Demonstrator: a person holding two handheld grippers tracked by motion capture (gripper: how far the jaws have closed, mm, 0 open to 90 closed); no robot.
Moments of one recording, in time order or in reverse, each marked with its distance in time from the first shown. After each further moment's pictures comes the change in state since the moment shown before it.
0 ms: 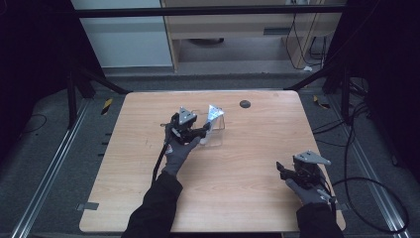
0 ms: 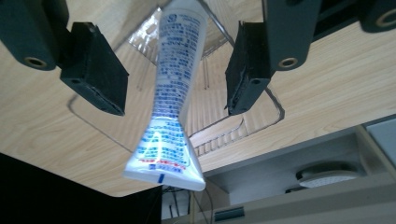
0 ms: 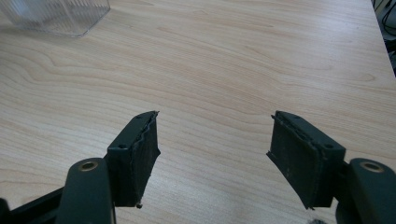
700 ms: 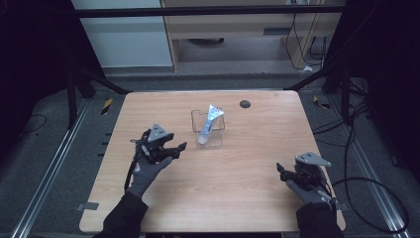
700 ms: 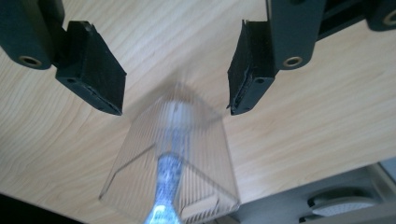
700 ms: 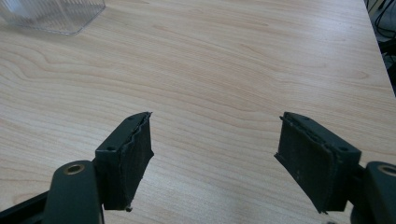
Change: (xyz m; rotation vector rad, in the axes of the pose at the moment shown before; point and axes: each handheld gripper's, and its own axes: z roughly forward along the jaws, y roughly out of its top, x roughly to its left) left arm 0.024 -0.041 -0.090 0.142 -0.007 0.033; right arm -0.001 -0.004 -0.001 -0.007 -0.016 -0.002
